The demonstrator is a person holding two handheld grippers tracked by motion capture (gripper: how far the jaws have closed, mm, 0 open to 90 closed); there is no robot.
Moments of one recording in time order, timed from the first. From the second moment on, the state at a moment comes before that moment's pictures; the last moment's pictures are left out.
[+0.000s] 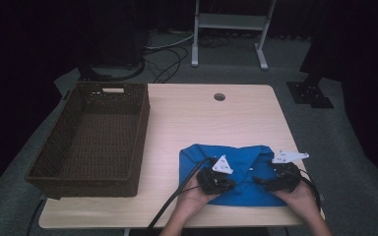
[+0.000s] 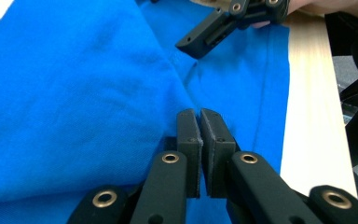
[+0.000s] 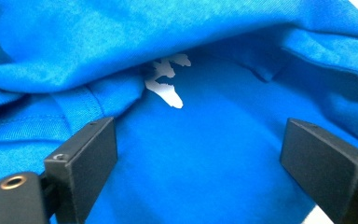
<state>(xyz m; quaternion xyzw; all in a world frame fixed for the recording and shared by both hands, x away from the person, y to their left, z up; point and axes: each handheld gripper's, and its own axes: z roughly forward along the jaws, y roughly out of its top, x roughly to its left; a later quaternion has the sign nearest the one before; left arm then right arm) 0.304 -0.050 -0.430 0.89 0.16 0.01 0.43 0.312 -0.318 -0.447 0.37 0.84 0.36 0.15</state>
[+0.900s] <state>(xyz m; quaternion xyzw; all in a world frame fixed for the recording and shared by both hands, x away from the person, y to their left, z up) 0.338 -0.031 -0.401 0.86 0.17 0.02 0.48 0.312 -0.318 -0.447 0.37 0.84 0.36 0.15</state>
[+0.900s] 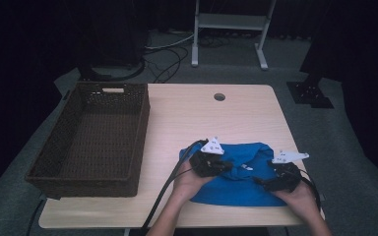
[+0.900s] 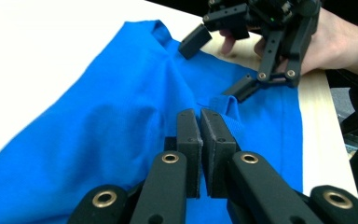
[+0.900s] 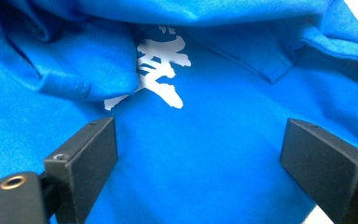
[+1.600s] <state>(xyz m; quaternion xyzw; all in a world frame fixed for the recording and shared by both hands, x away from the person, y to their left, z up) 0.379 -0.029 -0.387 0.86 0.18 0.04 0.48 0.312 -0.318 -0.447 0.37 0.84 0.36 0.15</state>
